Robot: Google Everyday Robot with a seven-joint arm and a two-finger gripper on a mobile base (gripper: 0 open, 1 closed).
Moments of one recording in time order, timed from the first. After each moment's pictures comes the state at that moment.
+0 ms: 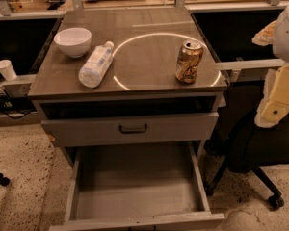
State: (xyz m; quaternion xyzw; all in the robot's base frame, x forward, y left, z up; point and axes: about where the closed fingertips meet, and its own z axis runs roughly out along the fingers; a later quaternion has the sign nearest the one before) arm 0.438 -0.217 0.976 -0.60 0.78 -0.03 0.16
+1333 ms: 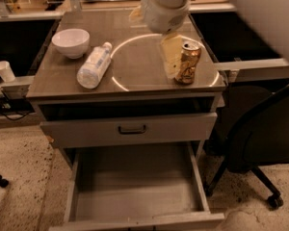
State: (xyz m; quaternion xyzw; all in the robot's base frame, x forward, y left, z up) arm 0.599 -0.030 0.953 -0.85 0.49 -0.10 0.16
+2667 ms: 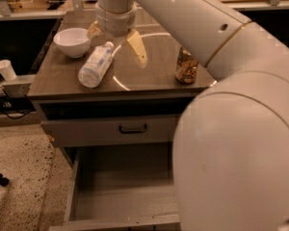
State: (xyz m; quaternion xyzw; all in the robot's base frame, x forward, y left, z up) arm 0.666 0.067 0.900 -0.95 0.29 -0.08 0.09
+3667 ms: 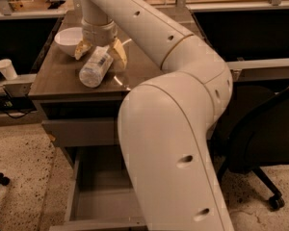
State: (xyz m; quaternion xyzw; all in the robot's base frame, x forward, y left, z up) arm 0.710 0.124 0.843 -0.99 0.11 -0.05 0.06
